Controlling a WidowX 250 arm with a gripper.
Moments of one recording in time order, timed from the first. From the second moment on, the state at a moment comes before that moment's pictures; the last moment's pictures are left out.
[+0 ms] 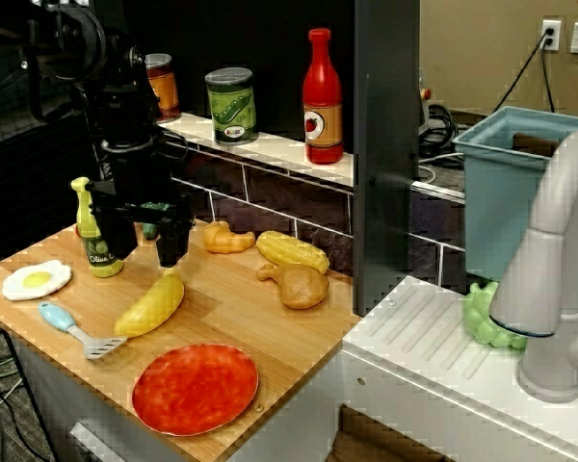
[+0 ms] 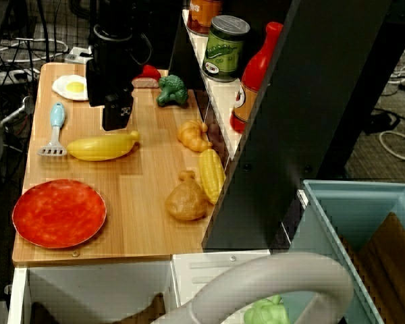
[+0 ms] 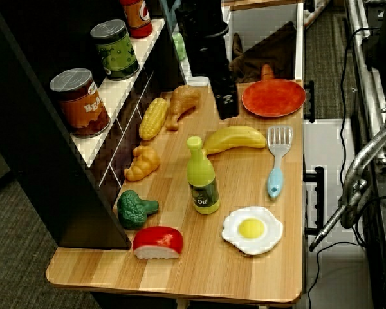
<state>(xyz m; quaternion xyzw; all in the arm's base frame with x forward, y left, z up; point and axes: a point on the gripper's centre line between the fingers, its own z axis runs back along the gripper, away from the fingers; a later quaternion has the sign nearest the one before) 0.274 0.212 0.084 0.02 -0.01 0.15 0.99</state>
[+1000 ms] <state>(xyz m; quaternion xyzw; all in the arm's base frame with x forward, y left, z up) 0.276 0.220 0.060 0.04 -0.03 0.14 0.99</state>
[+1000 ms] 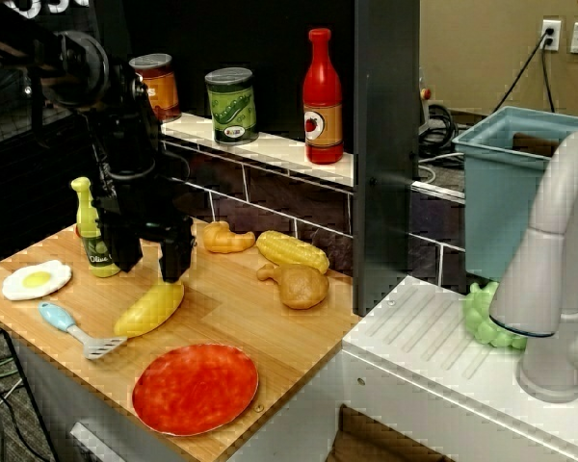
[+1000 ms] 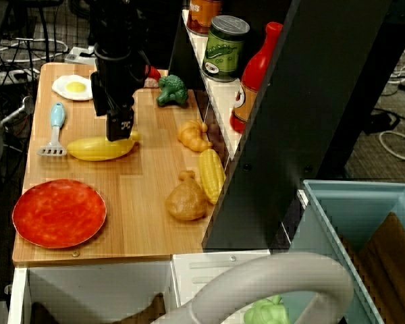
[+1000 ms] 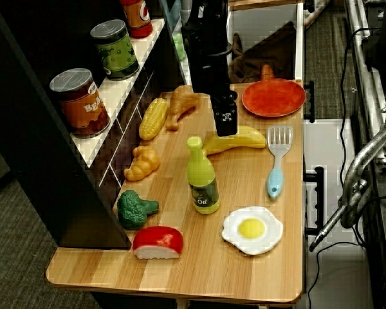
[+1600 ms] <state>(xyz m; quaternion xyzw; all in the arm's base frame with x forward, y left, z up) 0.271 0.227 0.033 0.05 -0.02 0.16 0.99</state>
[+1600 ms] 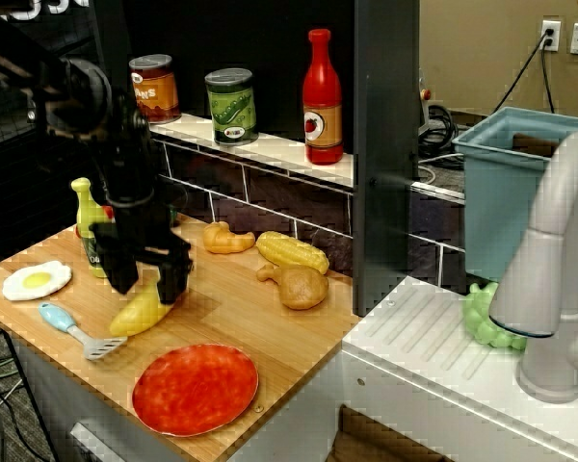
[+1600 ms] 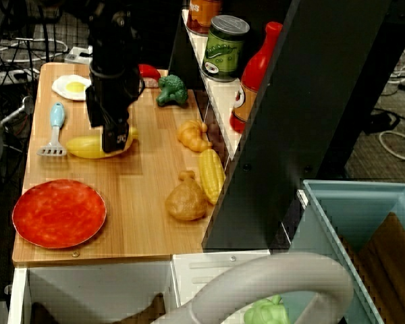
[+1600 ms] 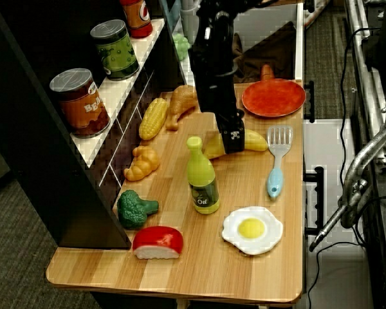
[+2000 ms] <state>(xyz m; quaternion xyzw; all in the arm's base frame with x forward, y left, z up) 0.270 0.231 0.015 0.07 -0.01 0.18 0.98</state>
